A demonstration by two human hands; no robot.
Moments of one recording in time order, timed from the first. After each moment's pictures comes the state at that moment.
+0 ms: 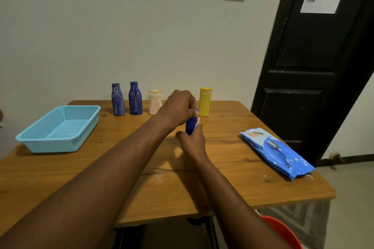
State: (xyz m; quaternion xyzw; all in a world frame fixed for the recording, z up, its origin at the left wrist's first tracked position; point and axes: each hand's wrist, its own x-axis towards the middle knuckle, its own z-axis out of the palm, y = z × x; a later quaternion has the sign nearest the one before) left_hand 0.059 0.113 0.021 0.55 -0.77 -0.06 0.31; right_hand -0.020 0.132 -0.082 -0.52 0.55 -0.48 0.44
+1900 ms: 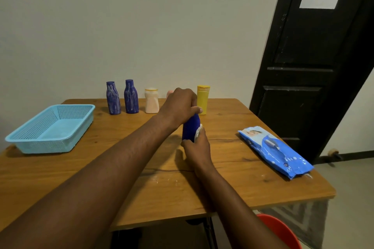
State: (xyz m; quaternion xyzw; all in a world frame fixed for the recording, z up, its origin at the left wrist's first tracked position) left_hand 0.045 0.104 0.015 0.56 -0.77 -0.03 0.31; right_hand -0.047 0.138 -0.103 -0.54 0.53 -0.50 0.42
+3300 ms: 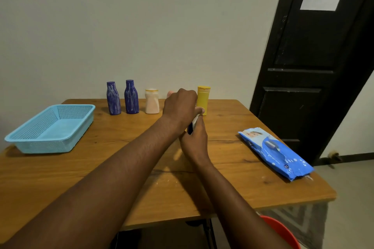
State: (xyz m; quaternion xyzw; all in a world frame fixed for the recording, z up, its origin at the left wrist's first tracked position) left_hand 0.033 0.111 0.017 0.62 -0.74 0.09 0.27; right_hand -0.029 0.123 -0.089 -0.57 0.50 -0.56 0.34
